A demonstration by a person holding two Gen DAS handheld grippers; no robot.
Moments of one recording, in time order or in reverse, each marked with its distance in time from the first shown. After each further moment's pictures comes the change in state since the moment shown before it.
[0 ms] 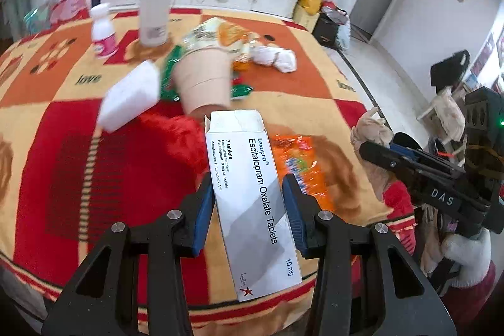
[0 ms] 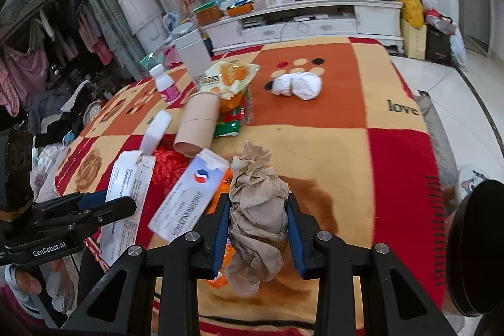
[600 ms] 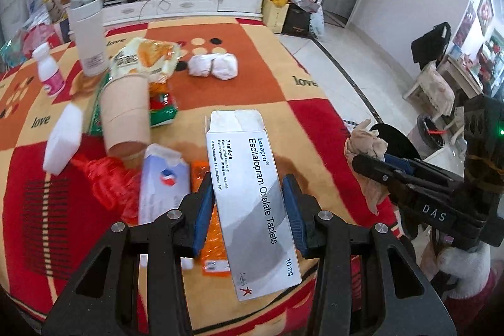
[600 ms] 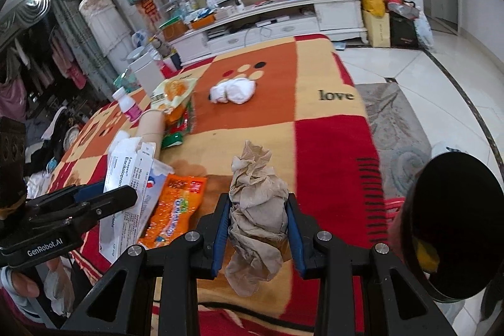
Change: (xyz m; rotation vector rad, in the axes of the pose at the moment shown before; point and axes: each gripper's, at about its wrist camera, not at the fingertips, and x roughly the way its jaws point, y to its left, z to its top) left arm 0.037 -0.077 0.027 0.129 0.012 -0.046; right arm -0.035 -0.068 -0.013 0.122 -0.039 -0.085
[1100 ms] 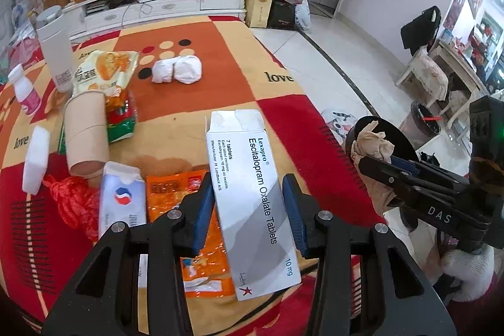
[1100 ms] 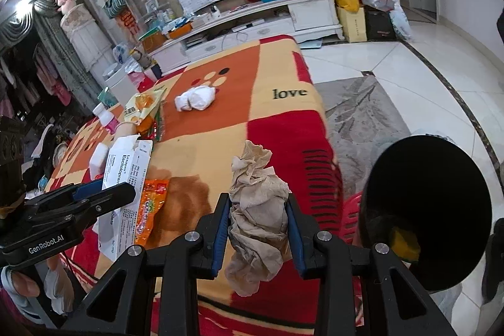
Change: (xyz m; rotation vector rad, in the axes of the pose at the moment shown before) left arm 0.024 -0.040 0.011 0.067 0.021 -0.021; right arm -0.021 -0.046 -0.007 0.074 -0.020 -0.054
